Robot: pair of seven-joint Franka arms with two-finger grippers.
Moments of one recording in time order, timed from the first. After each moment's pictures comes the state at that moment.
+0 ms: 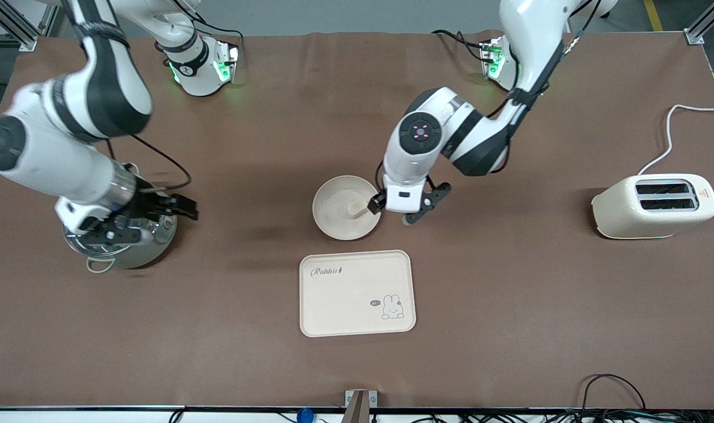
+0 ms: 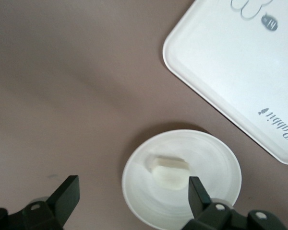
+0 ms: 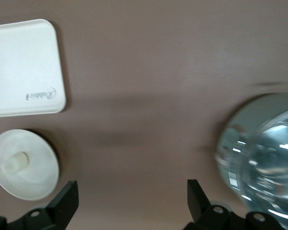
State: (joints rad) left arm -0.45 0.53 -0.33 -1.63 0.07 2.14 -1.52; right arm 0.06 0.15 0.07 -1.74 0.12 1.86 0.11
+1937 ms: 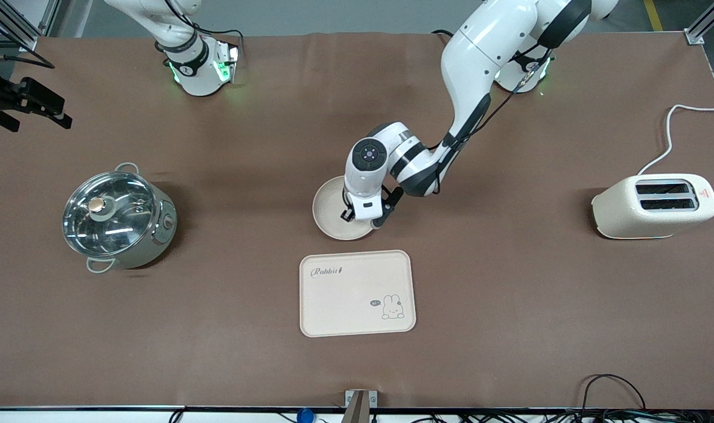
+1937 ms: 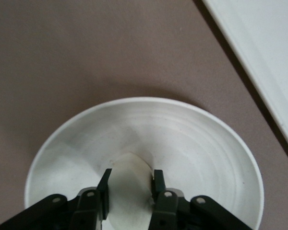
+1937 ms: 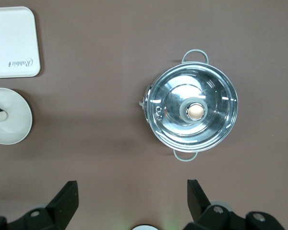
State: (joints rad) left arm -0.62 0.79 -0.25 -1.52 0.11 2.33 -1.84; right arm -0.15 -0.13 0.10 -1.61 0.06 1.45 -0.07
